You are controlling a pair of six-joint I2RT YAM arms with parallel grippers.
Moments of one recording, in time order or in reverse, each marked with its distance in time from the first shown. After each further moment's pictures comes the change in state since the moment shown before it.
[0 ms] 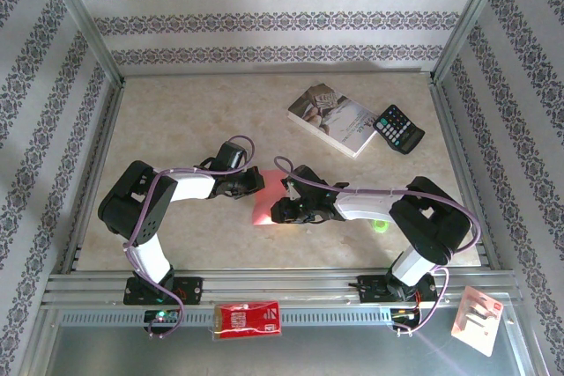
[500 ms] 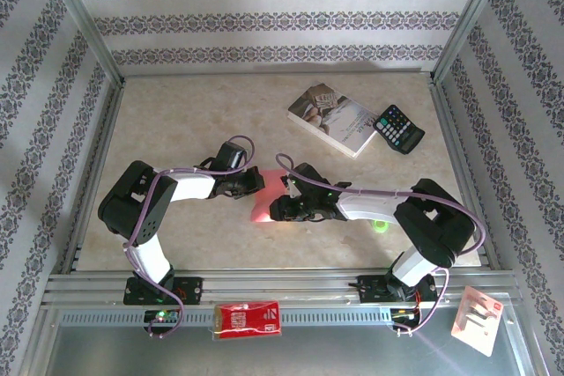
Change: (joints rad) left arm 0.000 0.000 0.000 0.000 0.000 0.000; right arm -0.006 -0.029 -0.002 0.019 -0.022 0.000
